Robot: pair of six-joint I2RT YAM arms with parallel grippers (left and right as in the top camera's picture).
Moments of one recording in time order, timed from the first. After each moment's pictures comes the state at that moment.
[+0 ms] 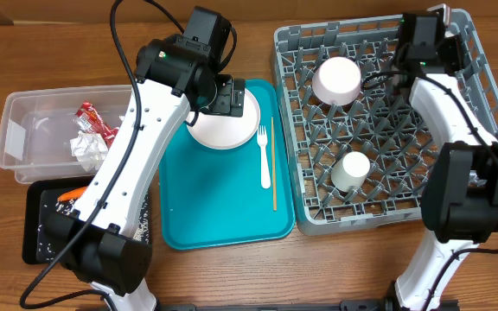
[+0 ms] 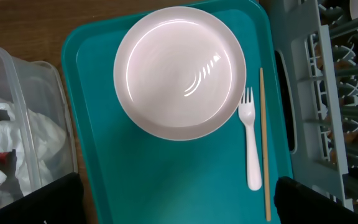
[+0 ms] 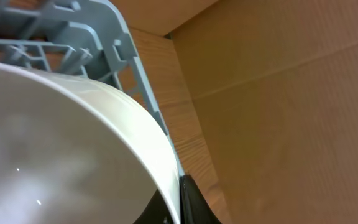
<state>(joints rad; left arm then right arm) -0.39 1.85 1.94 -1.29 -0.08 -0.30 -0.04 2.06 1.61 -0.24 0.93 -0.41</state>
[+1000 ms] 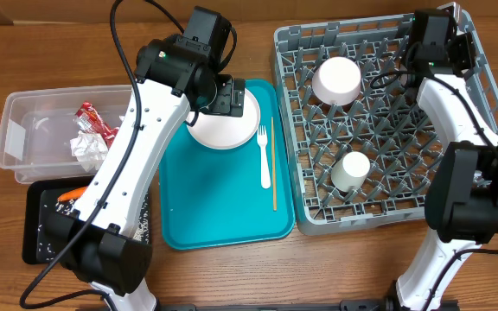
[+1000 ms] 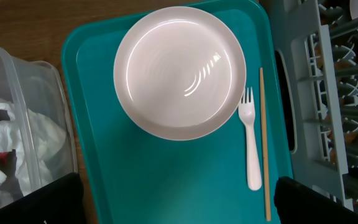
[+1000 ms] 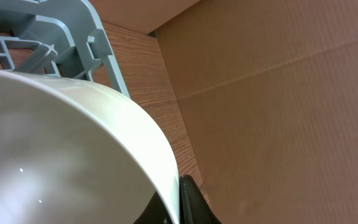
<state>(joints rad) -0.39 1.85 1.94 -1.29 -0.08 -0.30 -0.08 2.06 1.60 -0.18 0.94 -0.48</state>
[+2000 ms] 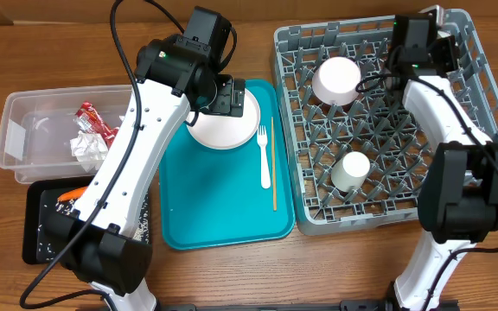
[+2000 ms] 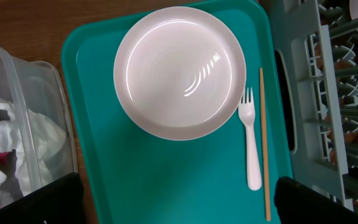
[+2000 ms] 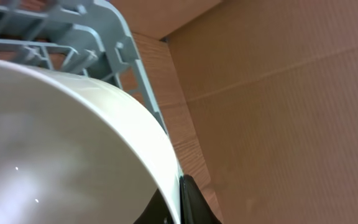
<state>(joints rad) -0.39 1.85 1.94 -1.29 -0.08 -0.30 0.00 2.06 1.58 -0.21 0.98 -0.43</state>
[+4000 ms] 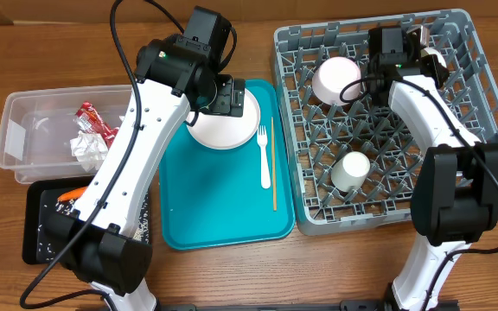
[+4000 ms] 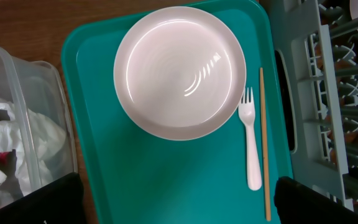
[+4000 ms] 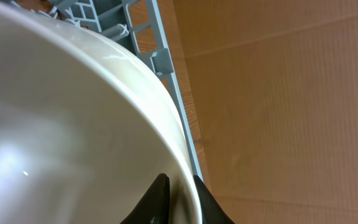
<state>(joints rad) -0.39 1.85 1.94 -1.29 -0.08 -0.30 0.07 2.06 1.59 -0.58 1.09 -0.21</state>
